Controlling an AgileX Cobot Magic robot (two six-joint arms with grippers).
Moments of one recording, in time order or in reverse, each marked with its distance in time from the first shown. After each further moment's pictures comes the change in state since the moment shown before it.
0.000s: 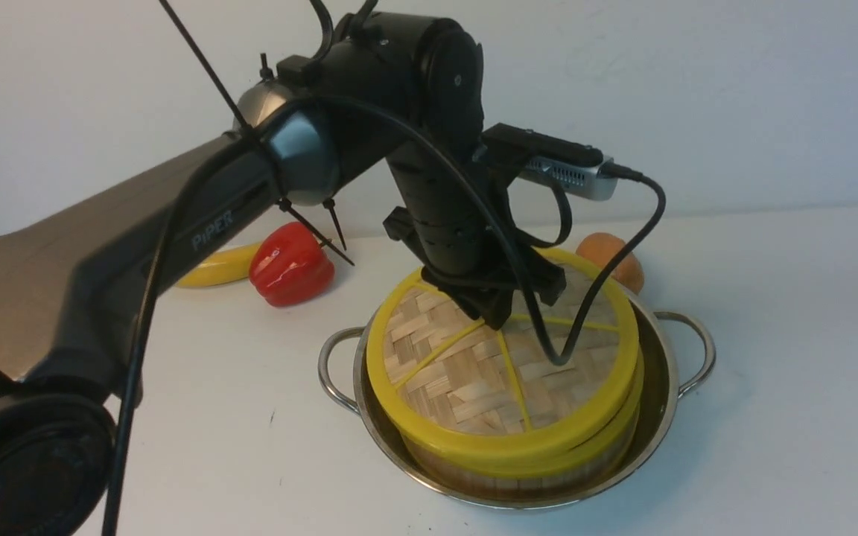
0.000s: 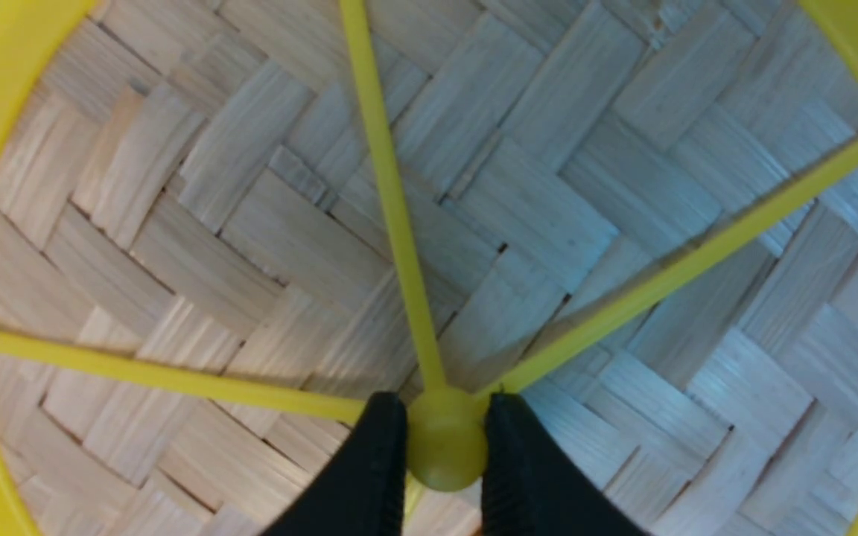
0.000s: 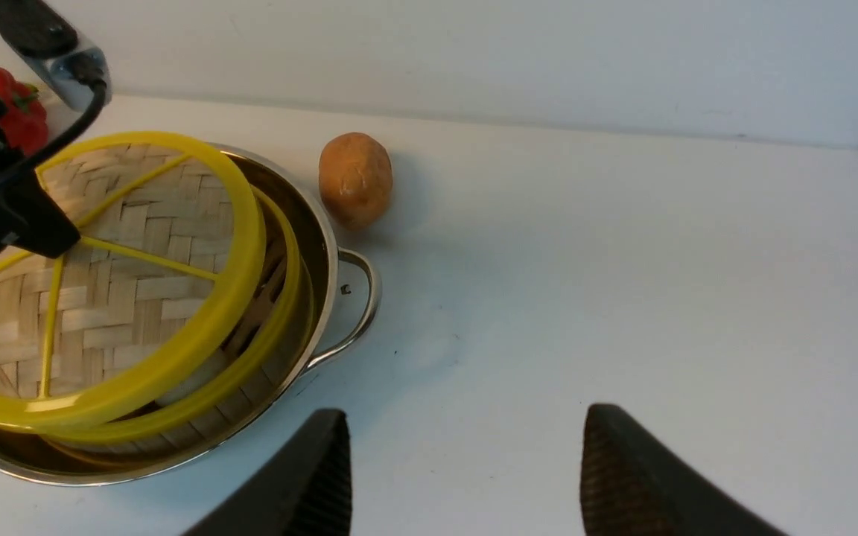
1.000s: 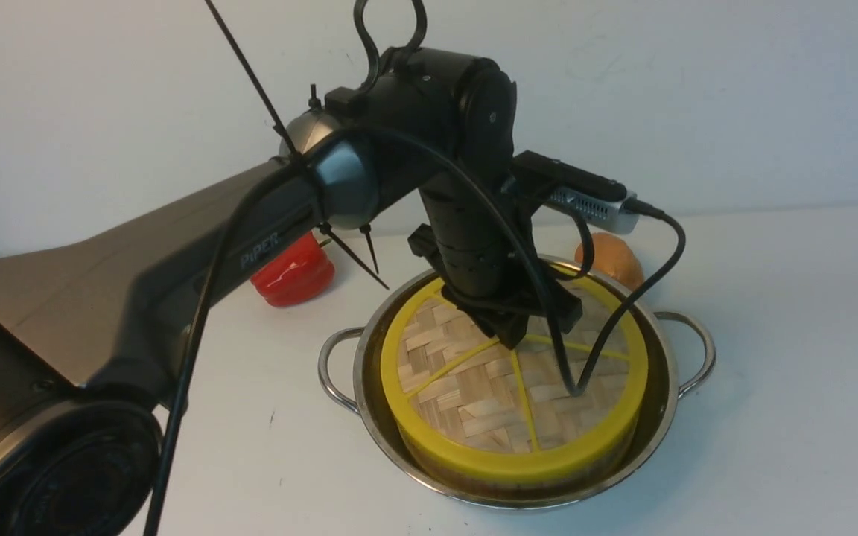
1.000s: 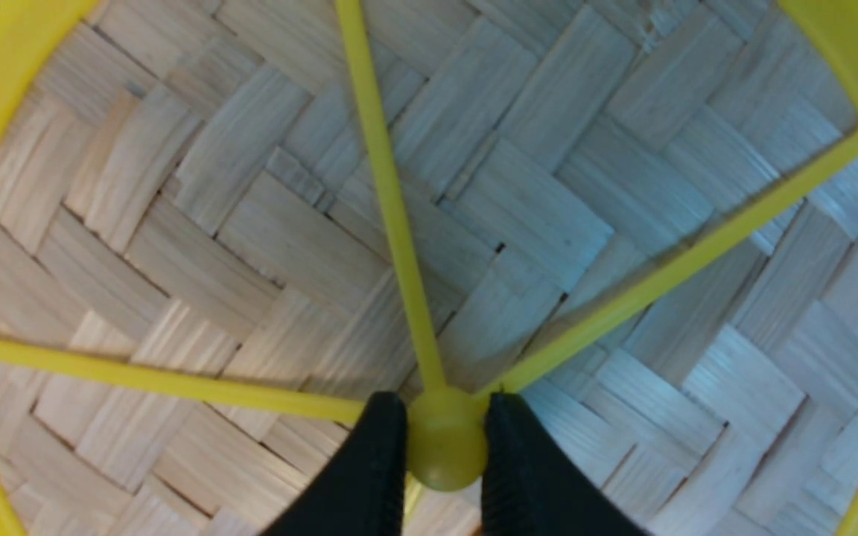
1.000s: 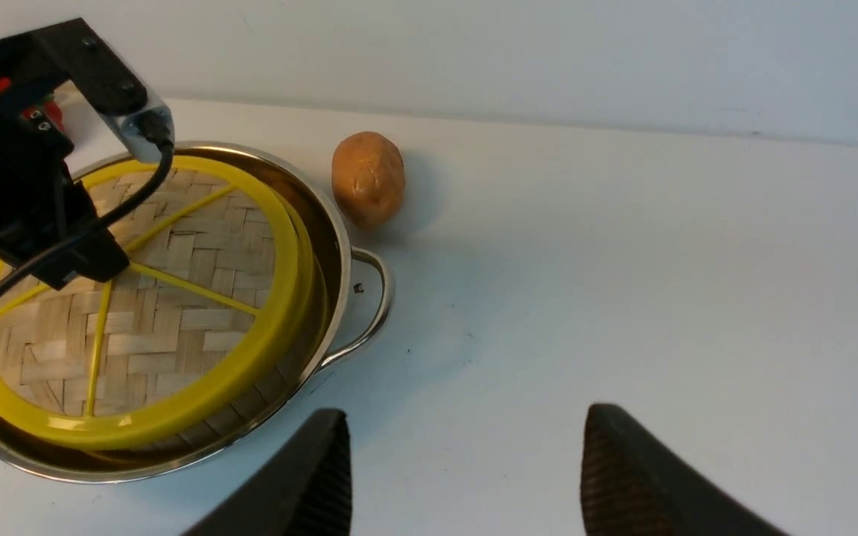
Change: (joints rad) right arm 0.000 0.000 0.000 0.017 0.000 0.000; left arm -0.035 0.050 -0.001 0.026 -0.033 0.029
